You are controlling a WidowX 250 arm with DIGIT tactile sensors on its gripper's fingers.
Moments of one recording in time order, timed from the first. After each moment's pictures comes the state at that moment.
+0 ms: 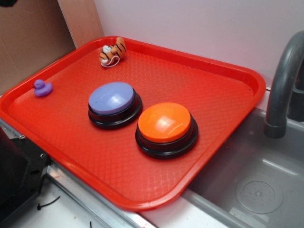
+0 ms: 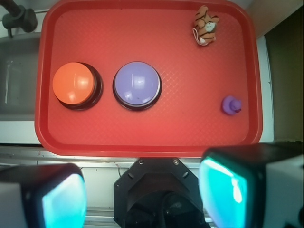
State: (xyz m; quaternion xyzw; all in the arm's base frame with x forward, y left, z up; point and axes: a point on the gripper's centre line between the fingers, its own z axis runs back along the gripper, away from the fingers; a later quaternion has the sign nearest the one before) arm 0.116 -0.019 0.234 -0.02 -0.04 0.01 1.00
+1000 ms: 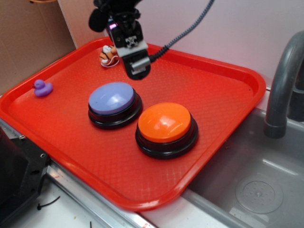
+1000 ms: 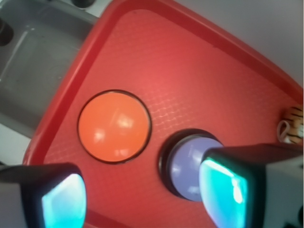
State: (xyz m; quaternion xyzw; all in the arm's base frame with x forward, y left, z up) arm 0.200 -0.117 0.150 0.03 -0.06 -0.24 0.97
